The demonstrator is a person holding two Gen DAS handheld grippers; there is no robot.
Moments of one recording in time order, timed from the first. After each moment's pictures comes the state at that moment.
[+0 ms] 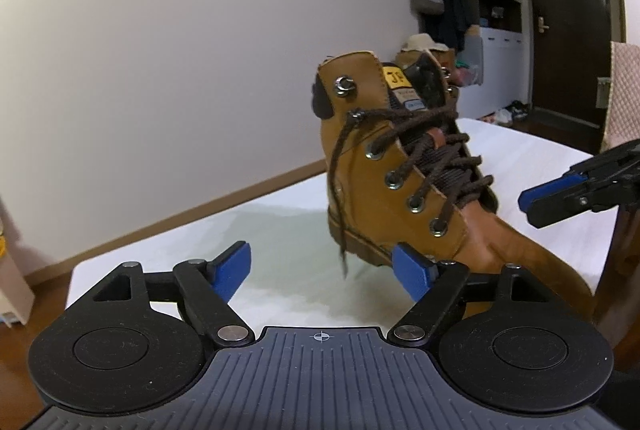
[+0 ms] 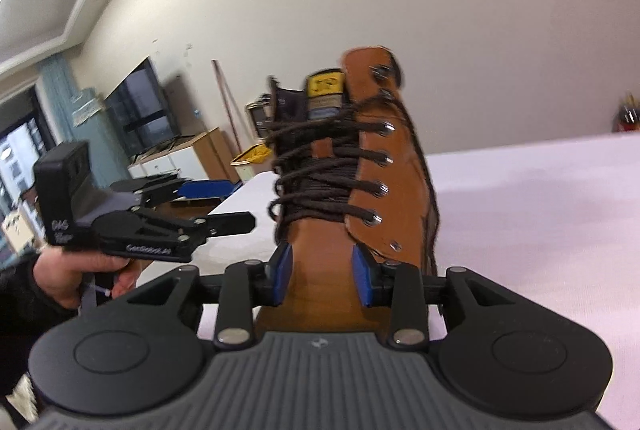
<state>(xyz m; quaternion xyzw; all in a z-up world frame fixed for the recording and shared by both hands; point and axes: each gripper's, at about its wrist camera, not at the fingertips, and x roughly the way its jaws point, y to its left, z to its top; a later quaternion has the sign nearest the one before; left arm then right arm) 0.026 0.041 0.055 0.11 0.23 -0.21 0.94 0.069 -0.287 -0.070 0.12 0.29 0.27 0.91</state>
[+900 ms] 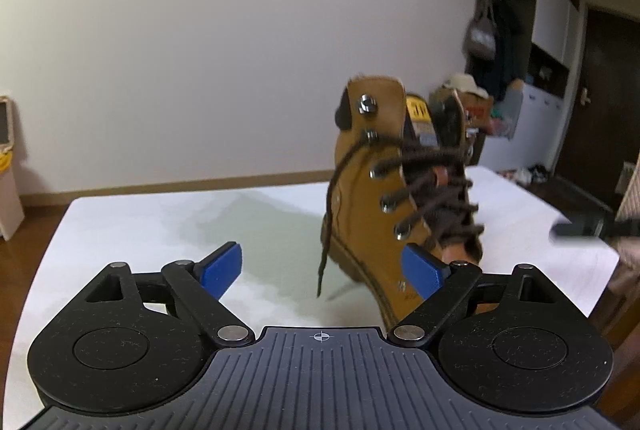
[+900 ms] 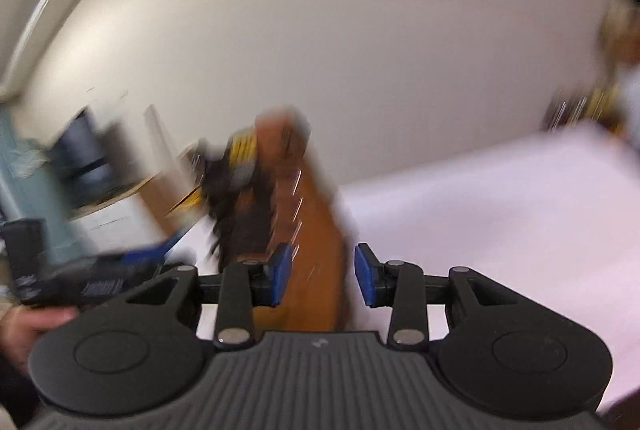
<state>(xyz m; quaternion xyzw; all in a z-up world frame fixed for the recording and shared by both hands) 0.012 0.042 0.068 -0.02 0.24 -0.16 0.96 0.037 -0.324 -0.057 0.12 0.25 0.16 0.95</state>
